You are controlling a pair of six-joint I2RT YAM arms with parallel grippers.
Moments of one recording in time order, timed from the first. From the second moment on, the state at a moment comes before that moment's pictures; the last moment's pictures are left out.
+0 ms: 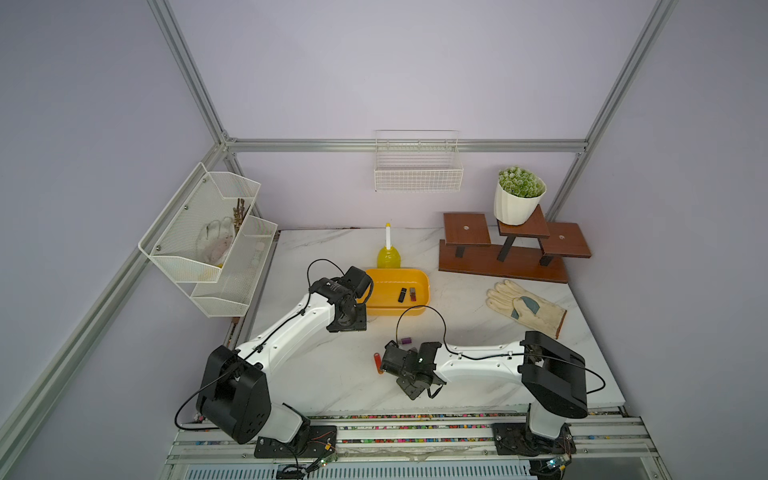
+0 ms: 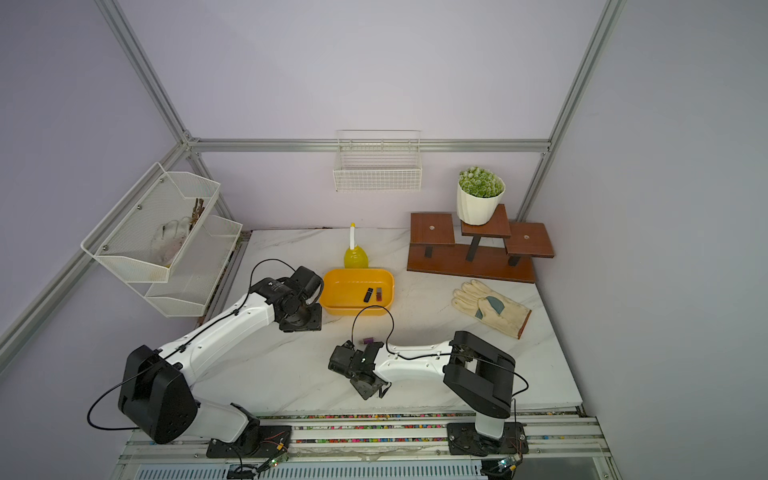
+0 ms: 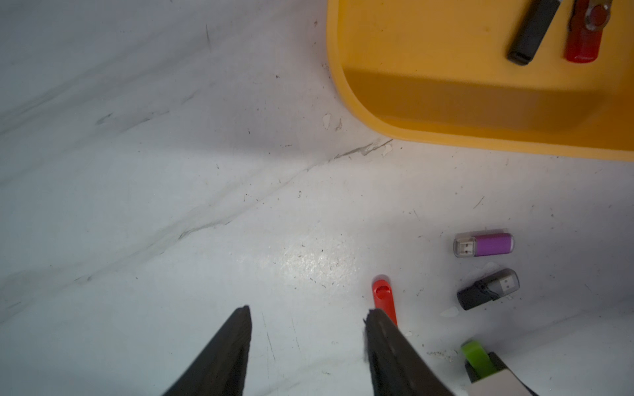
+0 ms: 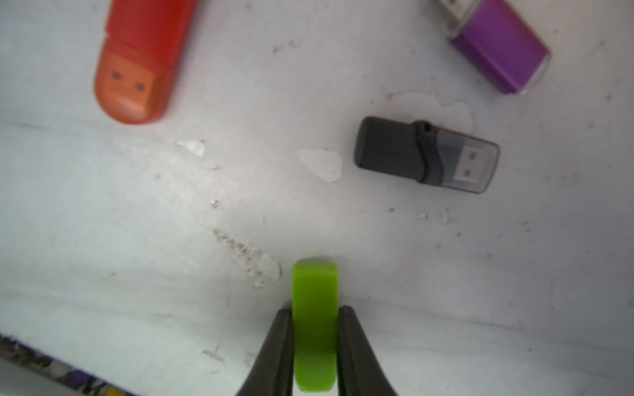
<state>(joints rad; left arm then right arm) -0.51 1.45 1.16 -1.03 -0.14 -0.59 1.17 1.78 1.08 -0.72 0.22 0.48</state>
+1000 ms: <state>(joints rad) -0.79 1.65 1.05 -0.85 -0.08 -0.90 0.79 1.47 0.99 -0.78 0.32 0.40</state>
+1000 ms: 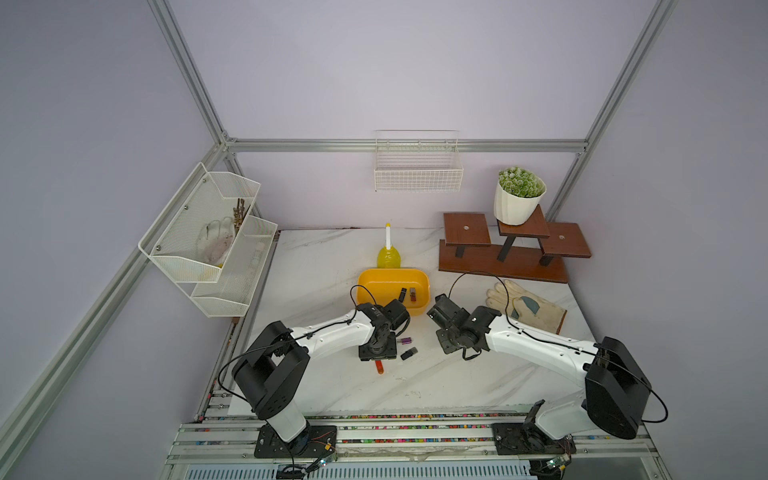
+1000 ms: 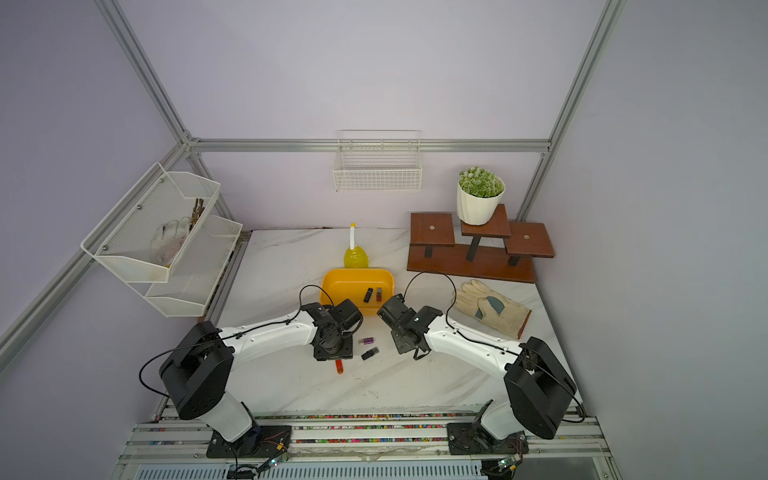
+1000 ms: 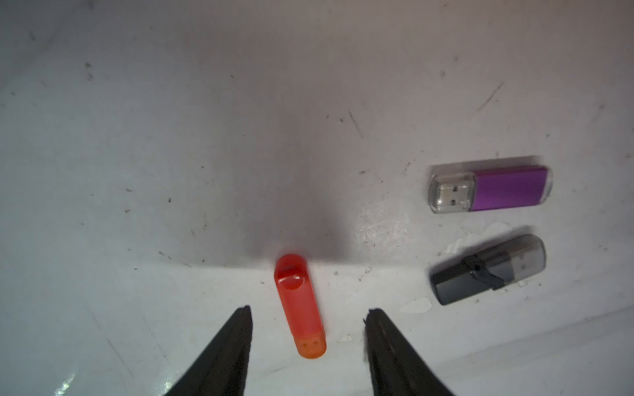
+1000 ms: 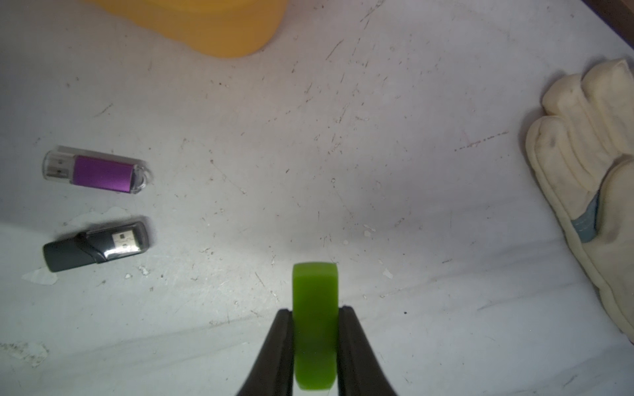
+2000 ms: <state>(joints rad) -0.81 1.66 0.97 -0.77 -0.05 -0.94 0.78 1.46 0.97 -0.78 0.32 0.39</state>
